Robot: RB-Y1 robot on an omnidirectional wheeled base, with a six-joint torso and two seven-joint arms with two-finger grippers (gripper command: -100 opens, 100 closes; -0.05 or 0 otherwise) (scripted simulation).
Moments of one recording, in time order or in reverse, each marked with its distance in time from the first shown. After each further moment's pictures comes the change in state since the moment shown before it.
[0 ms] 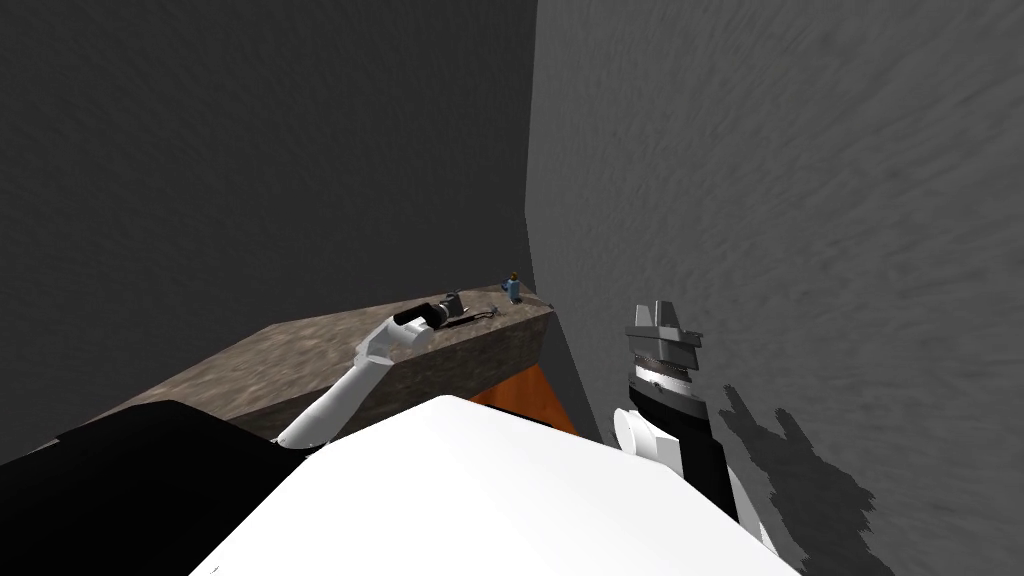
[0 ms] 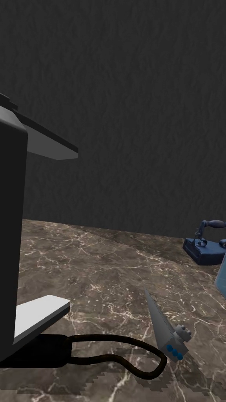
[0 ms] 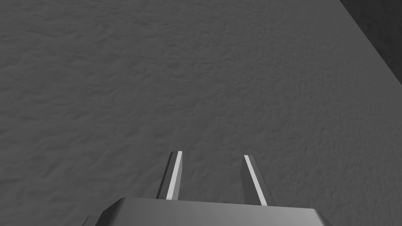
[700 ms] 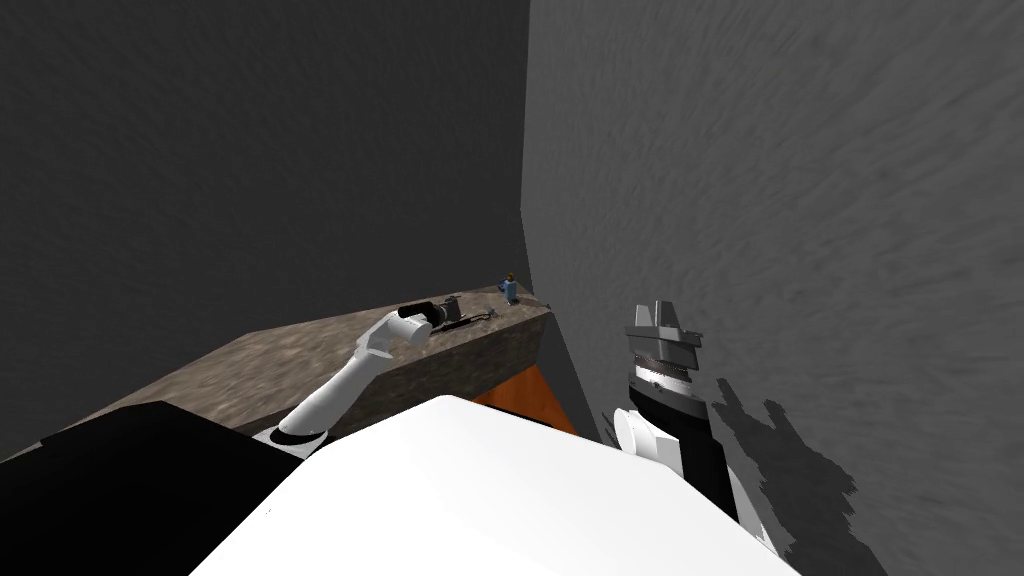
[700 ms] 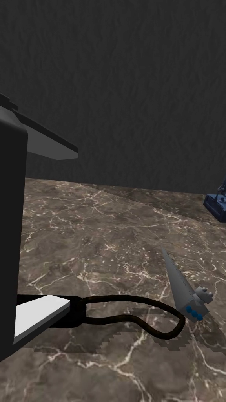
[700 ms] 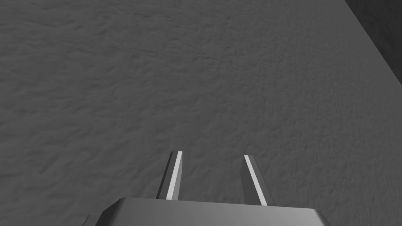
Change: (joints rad) left arm -0.033 0.062 -0.003 0.060 0.054 0.172 0.082; right arm 0.000 0.000 0.000 0.000 0.000 0.000 0.000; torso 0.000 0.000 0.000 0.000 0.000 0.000
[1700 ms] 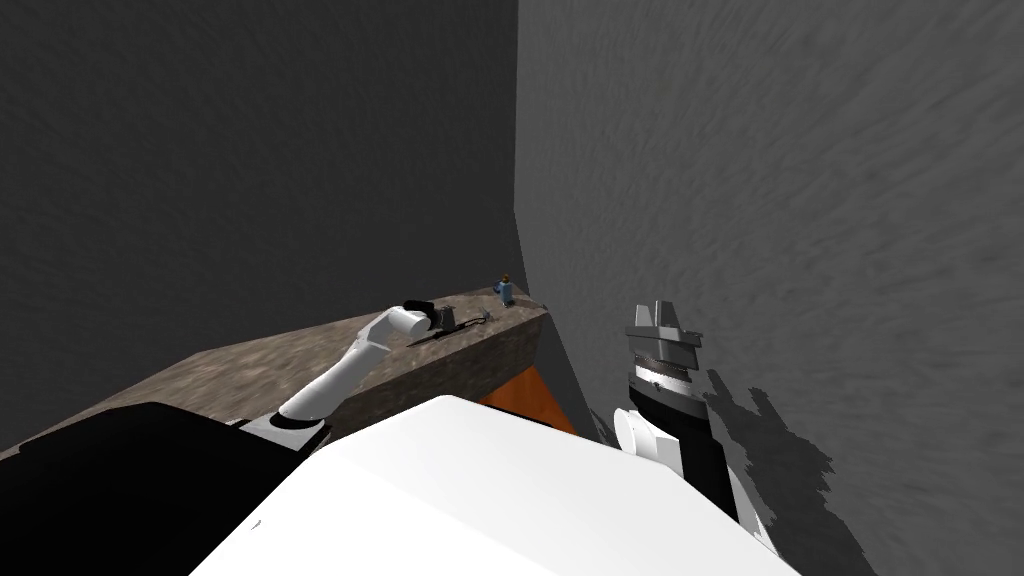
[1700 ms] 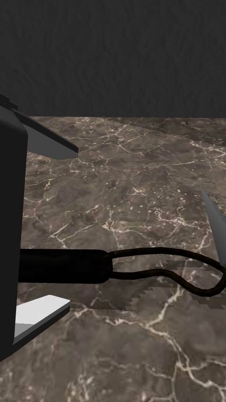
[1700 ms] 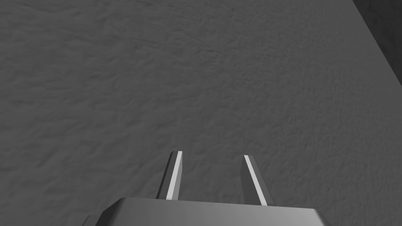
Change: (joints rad) left arm -0.040 0.078 -0.013 0.092 0.079 0.258 0.111; right arm 0.000 0.000 0.000 0.000 0.000 0.000 0.000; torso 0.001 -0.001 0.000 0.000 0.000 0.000
